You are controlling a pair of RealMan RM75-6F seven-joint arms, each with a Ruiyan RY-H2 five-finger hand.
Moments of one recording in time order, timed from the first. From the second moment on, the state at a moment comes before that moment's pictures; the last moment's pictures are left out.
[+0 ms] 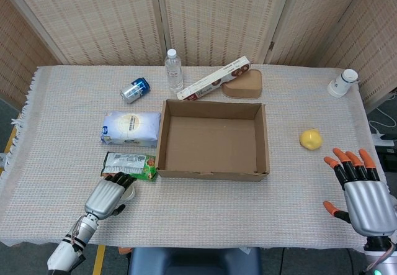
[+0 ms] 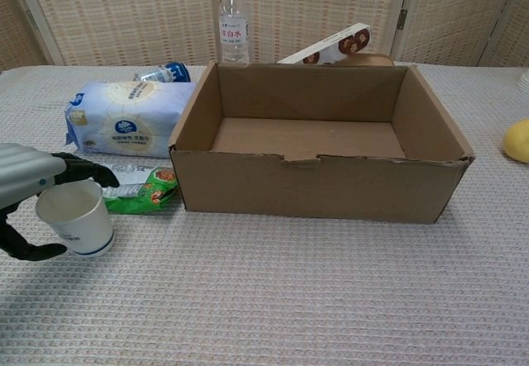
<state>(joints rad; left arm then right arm) -0.42 -1.34 -0.03 -1.84 1.28 1.09 0.67 0.01 -0.83 0.05 -2.29 -1.54 1.53 -0.53</state>
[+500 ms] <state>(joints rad) -0.44 -1.31 -0.02 -1.89 1.27 1.12 0.72 0.01 -0.82 0.05 -2.29 -1.53 1.54 -0.51</state>
